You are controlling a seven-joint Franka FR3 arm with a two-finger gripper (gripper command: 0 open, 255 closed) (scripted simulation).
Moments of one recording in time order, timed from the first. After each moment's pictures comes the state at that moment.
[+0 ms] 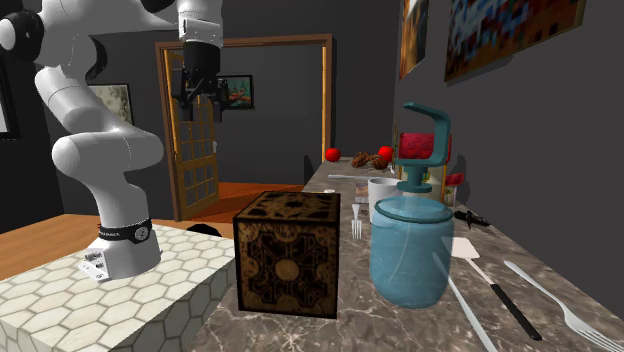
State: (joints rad) arm 0.02 -0.81 0.05 -2.40 0.02 1.54 0.03
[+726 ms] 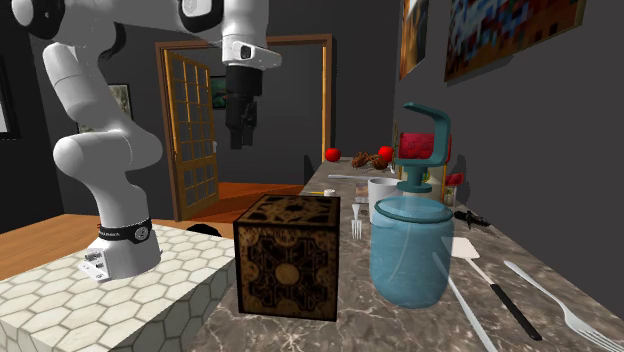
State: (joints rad) arm 0.10 -0.46 -0.02 -2.30 -0.03 1.76 -0.28
